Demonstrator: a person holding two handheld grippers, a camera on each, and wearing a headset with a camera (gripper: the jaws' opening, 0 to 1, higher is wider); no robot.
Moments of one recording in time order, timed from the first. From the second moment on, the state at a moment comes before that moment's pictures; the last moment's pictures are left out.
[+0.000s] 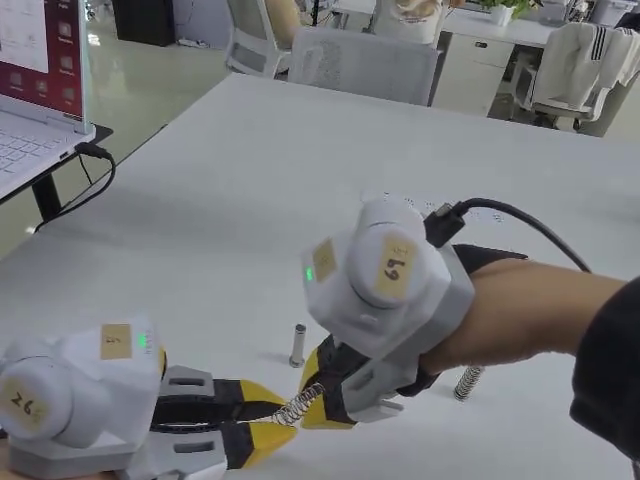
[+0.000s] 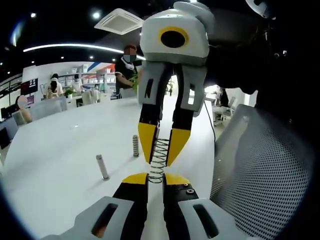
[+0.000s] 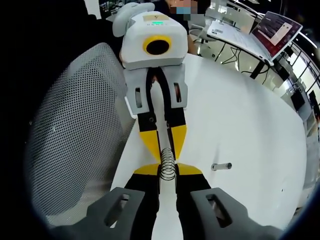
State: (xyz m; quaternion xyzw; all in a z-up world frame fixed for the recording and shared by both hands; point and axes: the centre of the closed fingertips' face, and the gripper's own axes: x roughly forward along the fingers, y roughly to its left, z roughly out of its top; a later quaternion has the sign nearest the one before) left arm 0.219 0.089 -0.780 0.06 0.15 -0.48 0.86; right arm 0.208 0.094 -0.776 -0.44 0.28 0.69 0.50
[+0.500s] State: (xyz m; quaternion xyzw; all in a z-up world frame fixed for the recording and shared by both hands) left arm 0.219 0.086 -0.780 0.06 0.15 -0.48 0.86; right arm 0.204 0.099 -0.773 -0.45 0.28 0.69 0.50
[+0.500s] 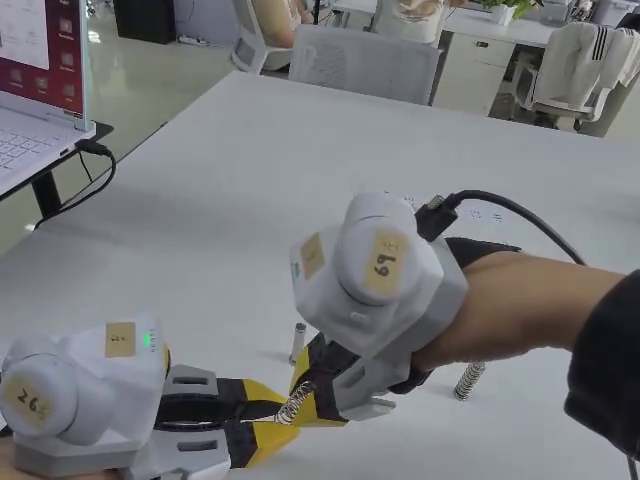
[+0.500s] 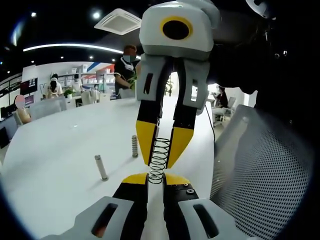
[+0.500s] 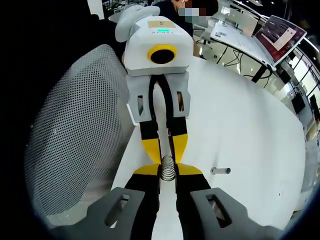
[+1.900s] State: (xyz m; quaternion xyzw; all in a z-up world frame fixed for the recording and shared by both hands) left arm 0.221 0.089 -0.786 0.05 0.16 -0.46 0.87; right arm 0.213 0.095 -0.772 -0.46 0.28 0.68 0.50
